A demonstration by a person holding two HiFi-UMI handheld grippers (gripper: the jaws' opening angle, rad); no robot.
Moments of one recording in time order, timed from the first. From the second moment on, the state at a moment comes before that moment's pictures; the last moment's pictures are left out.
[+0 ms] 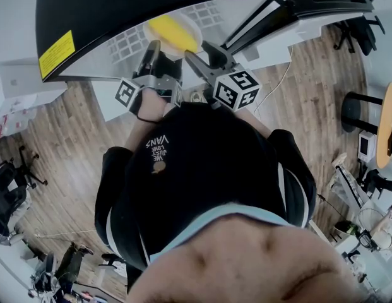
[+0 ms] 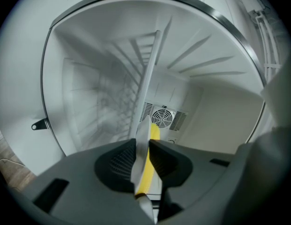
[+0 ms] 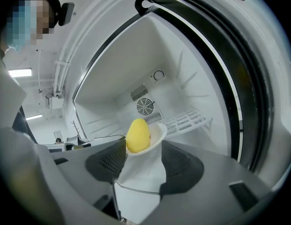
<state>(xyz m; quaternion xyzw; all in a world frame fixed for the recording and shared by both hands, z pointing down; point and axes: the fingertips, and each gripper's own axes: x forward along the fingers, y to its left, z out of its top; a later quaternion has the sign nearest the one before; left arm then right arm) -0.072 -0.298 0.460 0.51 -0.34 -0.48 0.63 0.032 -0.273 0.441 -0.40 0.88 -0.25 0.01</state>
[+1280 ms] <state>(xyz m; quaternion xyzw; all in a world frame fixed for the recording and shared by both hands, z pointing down) -0.079 -0.280 0.450 0.53 -0.31 -0.48 0.63 0.018 -0.305 0.441 -0.40 0.88 -0.25 0.01</state>
